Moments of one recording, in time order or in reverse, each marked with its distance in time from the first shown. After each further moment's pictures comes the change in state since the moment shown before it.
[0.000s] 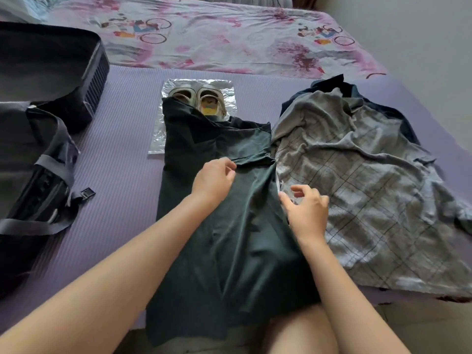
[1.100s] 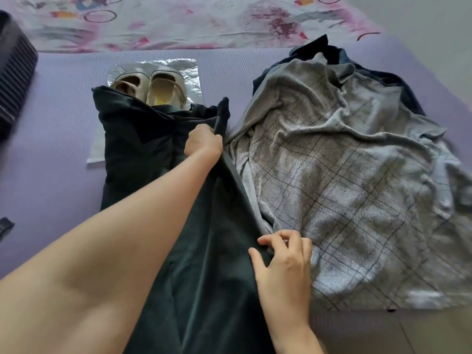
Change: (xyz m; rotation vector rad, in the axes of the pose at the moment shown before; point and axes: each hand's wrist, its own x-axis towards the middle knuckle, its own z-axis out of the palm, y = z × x) left_hand 0.135 0.033 0.076 0.043 0.104 -0.333; right_hand -0.058 0.033 0.010 -0.090 0.100 -0.161
